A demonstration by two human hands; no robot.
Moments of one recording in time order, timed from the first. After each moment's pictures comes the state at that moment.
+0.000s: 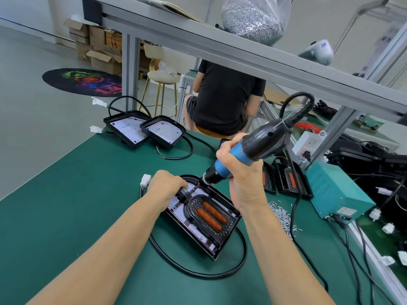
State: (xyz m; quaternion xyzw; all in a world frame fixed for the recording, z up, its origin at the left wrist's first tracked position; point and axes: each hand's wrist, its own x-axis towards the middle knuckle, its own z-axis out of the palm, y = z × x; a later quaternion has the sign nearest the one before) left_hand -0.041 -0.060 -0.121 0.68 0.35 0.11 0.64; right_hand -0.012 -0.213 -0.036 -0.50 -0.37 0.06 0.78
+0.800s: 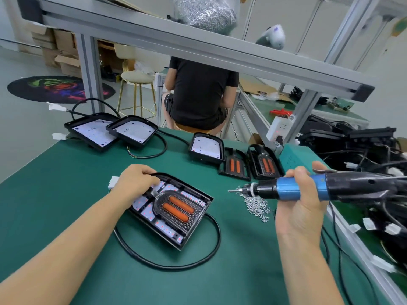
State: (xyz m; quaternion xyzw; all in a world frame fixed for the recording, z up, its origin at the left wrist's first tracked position) left_hand -0.046 -0.059 -0.112 0.81 0.28 0.11 0.50; right_hand -0.018 -0.348 -0.046 -0.41 -0.13 -0.20 0.88
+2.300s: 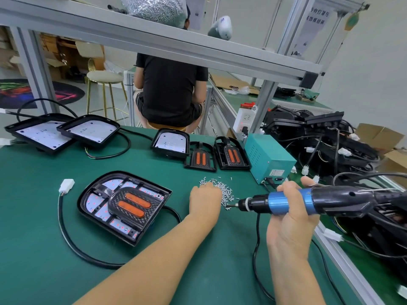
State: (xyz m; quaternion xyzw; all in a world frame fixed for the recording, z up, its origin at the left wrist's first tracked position) left_hand 0.015 -0.294 -0.124 0.99 0.03 0.08 0.07; right_hand -0.017 -0.432 -0.057 -0.50 0.08 -0.08 0.86
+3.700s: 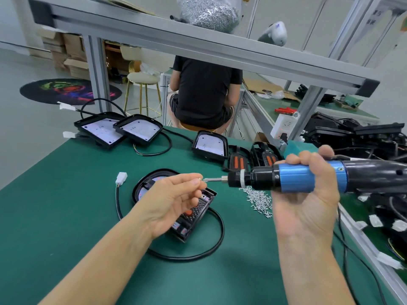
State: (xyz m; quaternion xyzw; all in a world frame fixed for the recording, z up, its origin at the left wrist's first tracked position) left_hand -0.104 -0.153 -0.068 0.44 0.11 0.03 0.89; right_hand -0.062 -0.334 -0.007 -0.26 -0.15 -0.04 0.95
